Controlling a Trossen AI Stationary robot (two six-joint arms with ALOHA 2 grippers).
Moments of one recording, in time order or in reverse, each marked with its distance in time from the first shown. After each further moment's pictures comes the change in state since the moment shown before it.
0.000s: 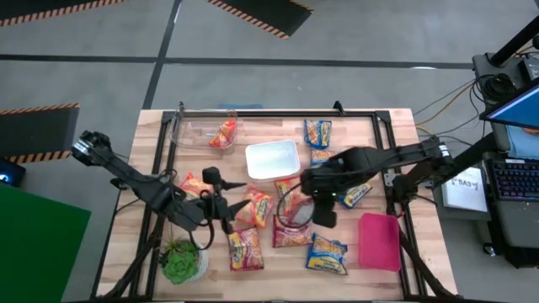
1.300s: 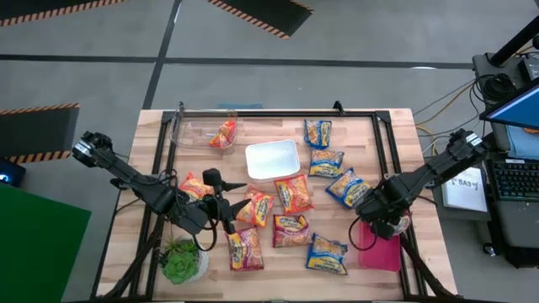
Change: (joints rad) left arm 0.000 0.022 -0.017 0.002 -0.034 -0.015; right arm 0.318 -0.425 -0.744 -0.179 -0.218 0.621
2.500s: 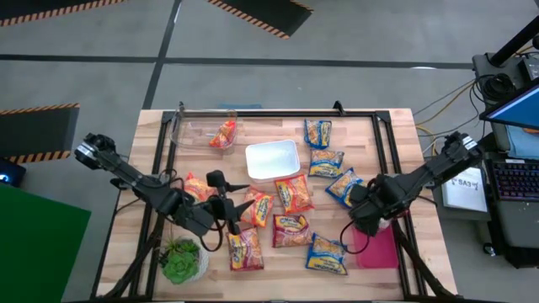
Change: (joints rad) left arm 0.012 0.054 0.000 0.031 0.004 -0.095; right arm -0.001 0.098 0.184 0.042 0.415 -0.100
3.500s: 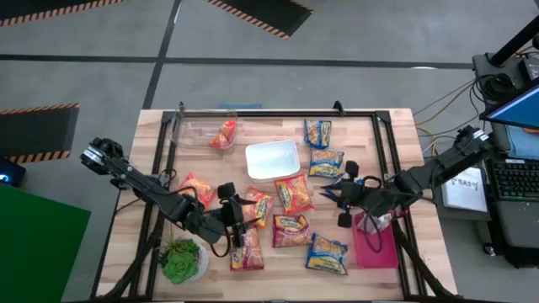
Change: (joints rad) left arm 0.001 0.100 0.000 -0.003 0.212 -0.337; right arm -0.015 -0.285 -0.388 1.237 0.644 -0.820
